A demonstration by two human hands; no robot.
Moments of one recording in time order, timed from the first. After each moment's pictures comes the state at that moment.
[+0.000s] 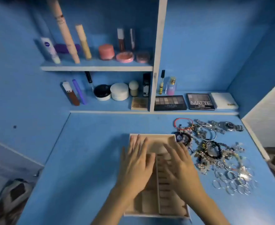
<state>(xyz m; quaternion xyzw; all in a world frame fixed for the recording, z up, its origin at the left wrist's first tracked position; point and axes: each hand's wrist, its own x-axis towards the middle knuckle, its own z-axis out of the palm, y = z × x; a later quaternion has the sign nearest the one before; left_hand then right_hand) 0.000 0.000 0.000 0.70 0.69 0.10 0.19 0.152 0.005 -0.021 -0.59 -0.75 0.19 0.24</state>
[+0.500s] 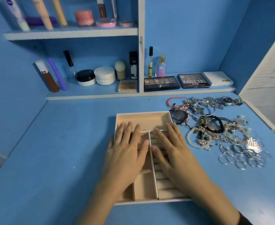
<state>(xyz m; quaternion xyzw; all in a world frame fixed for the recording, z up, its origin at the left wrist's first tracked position) -0.001 -0.008 -0.048 0.73 0.67 0.12 0.04 0.151 -0.009 -0.055 -0.55 -0.79 0.13 0.23</state>
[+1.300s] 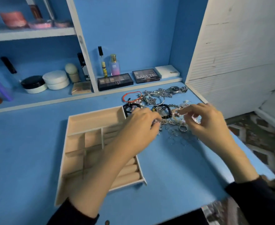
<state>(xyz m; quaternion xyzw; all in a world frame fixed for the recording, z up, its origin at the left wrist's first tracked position) 0.122 0.013 0.000 0.85 0.47 0.16 0.14 0.310 -0.011 -0.023 -0.65 -0.67 0.05 0.35</state>
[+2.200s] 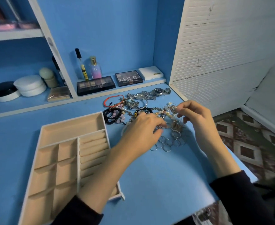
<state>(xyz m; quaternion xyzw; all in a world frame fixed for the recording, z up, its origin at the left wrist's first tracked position) 0.178 0.033 -0.025 0.88 0.42 0.17 0.18 0.336 0.002 -0.028 -0.56 -0.48 0.34 0.58</state>
